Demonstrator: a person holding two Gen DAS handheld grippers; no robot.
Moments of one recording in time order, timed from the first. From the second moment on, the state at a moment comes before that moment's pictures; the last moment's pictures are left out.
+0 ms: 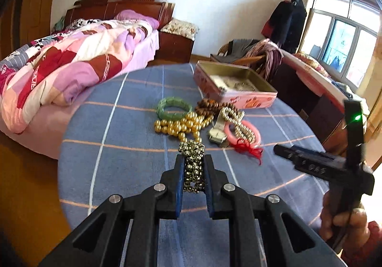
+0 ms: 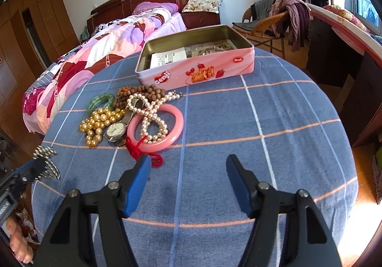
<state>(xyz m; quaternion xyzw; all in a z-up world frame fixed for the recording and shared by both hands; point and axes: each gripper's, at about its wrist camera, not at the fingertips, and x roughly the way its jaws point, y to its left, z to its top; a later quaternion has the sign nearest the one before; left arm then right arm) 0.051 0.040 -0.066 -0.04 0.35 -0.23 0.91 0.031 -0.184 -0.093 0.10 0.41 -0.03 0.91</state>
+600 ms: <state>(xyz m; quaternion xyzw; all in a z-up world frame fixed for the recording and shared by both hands) 0.056 0.038 -0.069 -0.04 0.37 -0.21 0.90 0.067 -0.131 -0.110 0.05 0.44 0.02 0.89</state>
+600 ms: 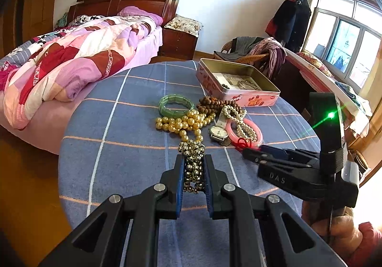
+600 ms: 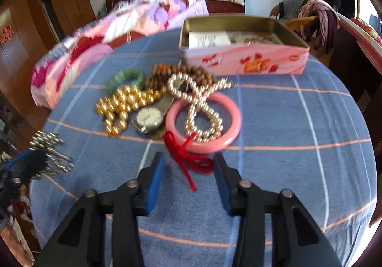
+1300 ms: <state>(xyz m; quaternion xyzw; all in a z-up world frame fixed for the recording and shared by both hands) 0.045 0.035 -0.058 -0.05 0.35 -0.23 0.91 0.030 -0.165 -0.056 0.10 0.39 0.03 0.92</state>
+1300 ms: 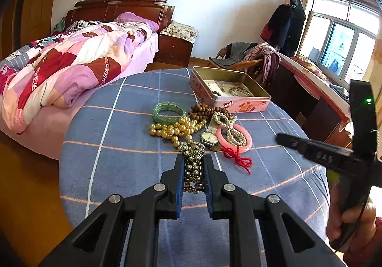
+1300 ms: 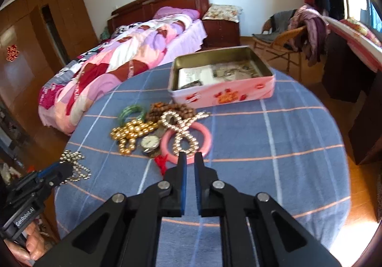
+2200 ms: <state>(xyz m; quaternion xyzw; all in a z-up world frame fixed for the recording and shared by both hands) 0.040 0.033 -0.050 -0.03 0.34 -0.21 0.92 0.046 -0.129 -0.060 0.02 0.39 0.01 0.92</state>
